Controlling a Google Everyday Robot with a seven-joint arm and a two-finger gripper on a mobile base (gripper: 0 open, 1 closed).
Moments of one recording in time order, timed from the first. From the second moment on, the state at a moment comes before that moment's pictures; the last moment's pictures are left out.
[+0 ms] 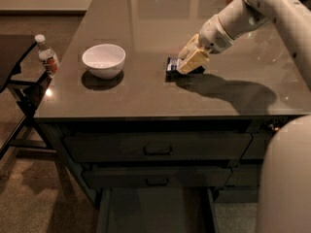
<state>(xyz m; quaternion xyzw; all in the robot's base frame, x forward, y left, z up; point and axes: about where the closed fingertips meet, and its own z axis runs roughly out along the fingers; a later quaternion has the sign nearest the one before) 0.675 -0.103 0.871 -0.63 0.69 0.20 0.30</state>
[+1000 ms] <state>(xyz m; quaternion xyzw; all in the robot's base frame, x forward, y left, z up) 0.554 -0.142 0.887 -0.64 0.67 0.17 0.34</state>
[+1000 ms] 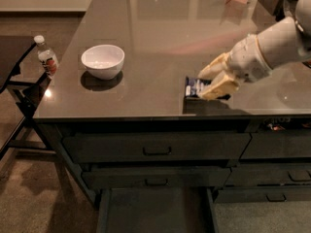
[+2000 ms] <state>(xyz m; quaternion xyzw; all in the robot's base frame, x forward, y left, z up) 0.426 -0.174 0.838 -0.61 0.70 0.17 0.34</state>
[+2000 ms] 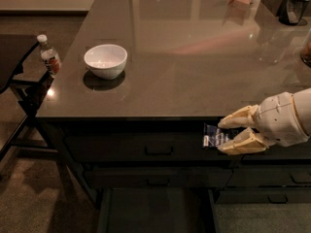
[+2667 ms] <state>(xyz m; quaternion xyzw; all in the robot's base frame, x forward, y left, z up) 0.397 -0.149 0.762 -0.59 0.71 0.18 0.35</state>
